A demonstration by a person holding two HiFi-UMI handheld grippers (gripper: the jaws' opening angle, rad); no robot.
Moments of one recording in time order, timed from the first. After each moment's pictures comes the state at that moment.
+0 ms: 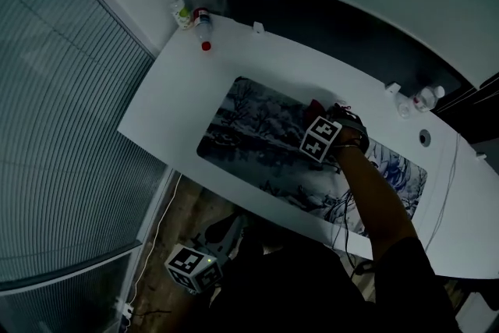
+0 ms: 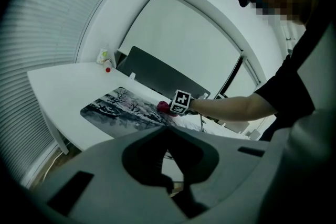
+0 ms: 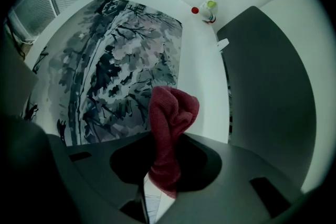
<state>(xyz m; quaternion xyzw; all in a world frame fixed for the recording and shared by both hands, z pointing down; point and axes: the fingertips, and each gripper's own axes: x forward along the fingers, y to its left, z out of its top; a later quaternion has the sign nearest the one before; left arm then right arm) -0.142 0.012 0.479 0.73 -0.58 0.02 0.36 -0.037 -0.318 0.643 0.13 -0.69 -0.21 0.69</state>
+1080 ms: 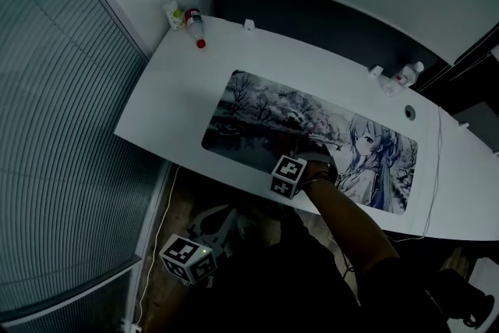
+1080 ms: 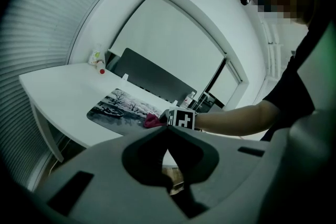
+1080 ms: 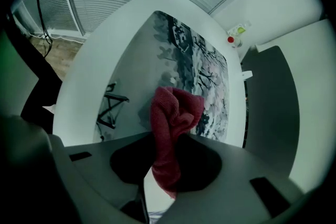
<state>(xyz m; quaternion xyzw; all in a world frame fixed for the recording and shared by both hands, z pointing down) -0.187 0.061 0.473 0.78 -0.52 0.01 0.35 -0.087 -0.132 0.648 0.10 -0.67 -0.23 0.69</state>
